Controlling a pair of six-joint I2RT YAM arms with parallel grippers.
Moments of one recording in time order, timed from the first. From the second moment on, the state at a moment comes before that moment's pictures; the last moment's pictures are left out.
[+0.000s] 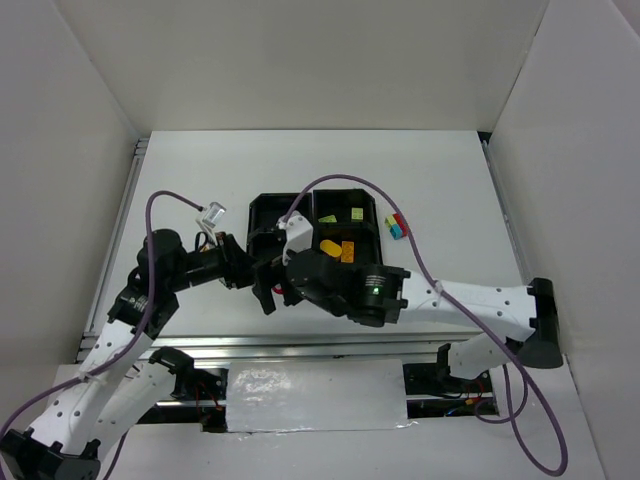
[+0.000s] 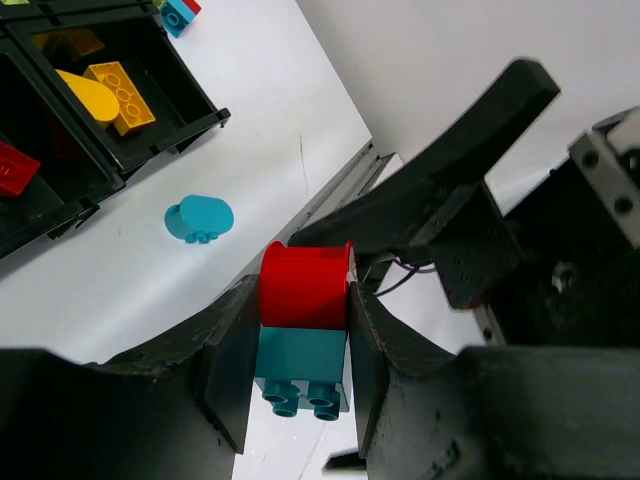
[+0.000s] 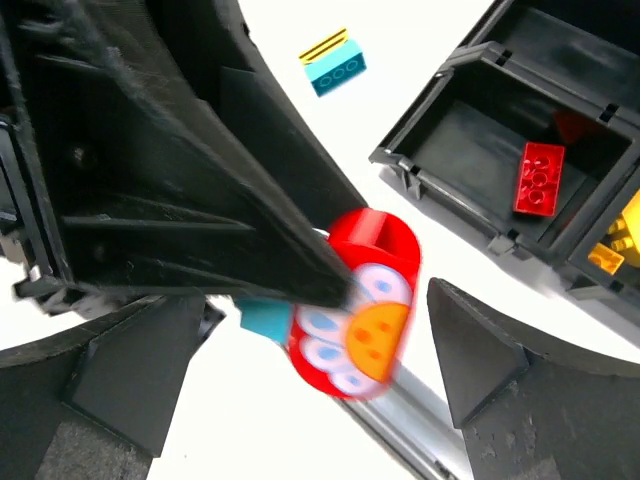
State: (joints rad) left arm -0.36 0.68 0.68 -0.20 0.70 -0.70; right arm 1.35 1.40 1.32 -0.43 0.49 0.53
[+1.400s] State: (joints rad) left arm -0.37 0.58 0.70 -0.02 1.01 -0.68; right arm 1.08 1.12 0.94 0.11 -0.48 0.62
